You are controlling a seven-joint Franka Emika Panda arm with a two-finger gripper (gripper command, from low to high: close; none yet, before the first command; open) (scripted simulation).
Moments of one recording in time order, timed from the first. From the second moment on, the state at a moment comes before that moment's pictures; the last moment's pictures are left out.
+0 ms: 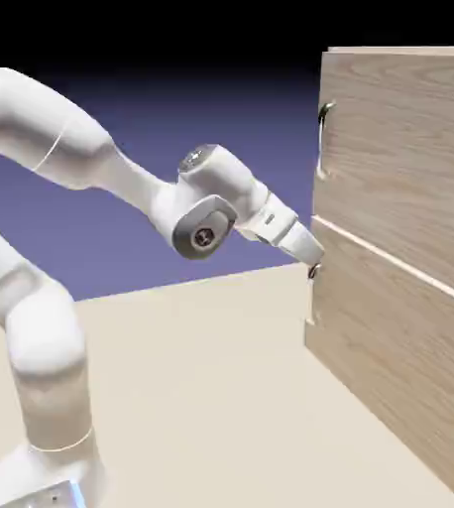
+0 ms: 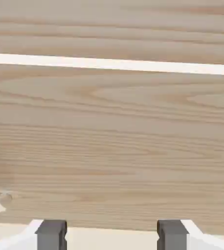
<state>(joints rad) -0.04 -0.59 0.05 -2.78 0.12 3.04 0.67</state>
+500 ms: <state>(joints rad) -0.31 -0.70 0.36 -2.59 0.77 3.04 0.25</state>
